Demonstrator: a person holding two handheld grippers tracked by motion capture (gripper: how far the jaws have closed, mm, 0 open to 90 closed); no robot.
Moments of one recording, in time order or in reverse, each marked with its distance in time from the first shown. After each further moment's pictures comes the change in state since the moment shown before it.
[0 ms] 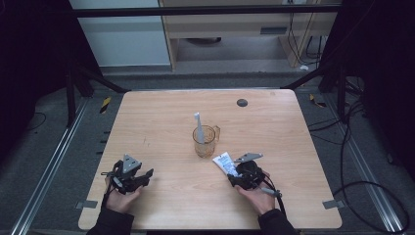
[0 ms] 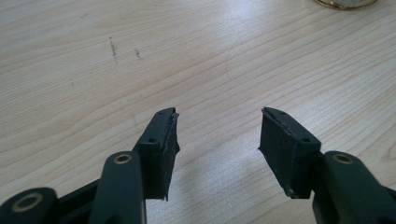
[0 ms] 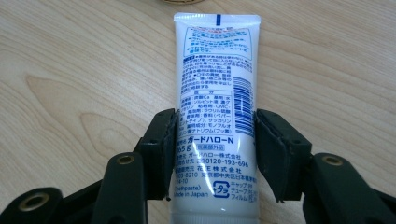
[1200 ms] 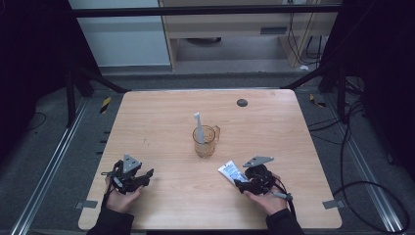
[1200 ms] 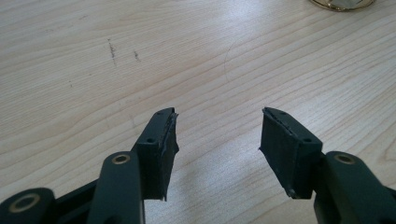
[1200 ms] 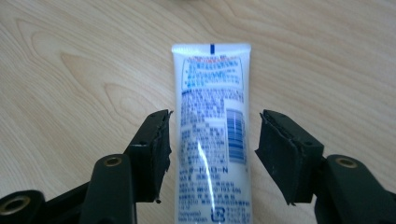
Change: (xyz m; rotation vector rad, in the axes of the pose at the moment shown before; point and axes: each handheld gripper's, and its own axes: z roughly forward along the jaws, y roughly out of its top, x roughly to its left) left arm -0.001 0.001 0.000 -0.002 -0.002 0.000; right arm -0.007 -0.009 -0.032 0.003 0.041 -0.038
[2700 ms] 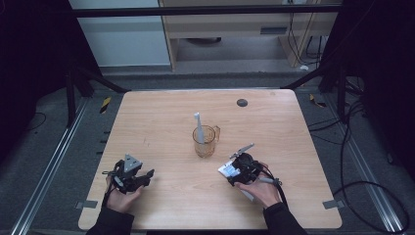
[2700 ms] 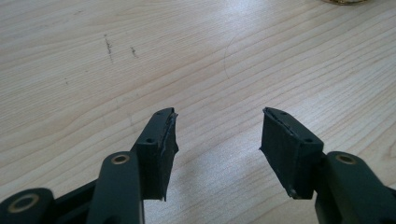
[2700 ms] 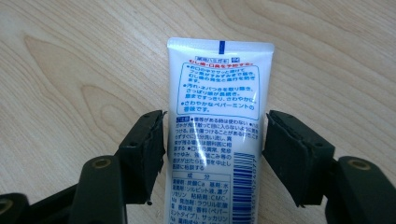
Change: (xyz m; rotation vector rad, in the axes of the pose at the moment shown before) left arm 0.001 0.000 0.003 0.020 -0.006 0.009; right arm -0.002 0.033 0.037 0.215 0.029 -0.043
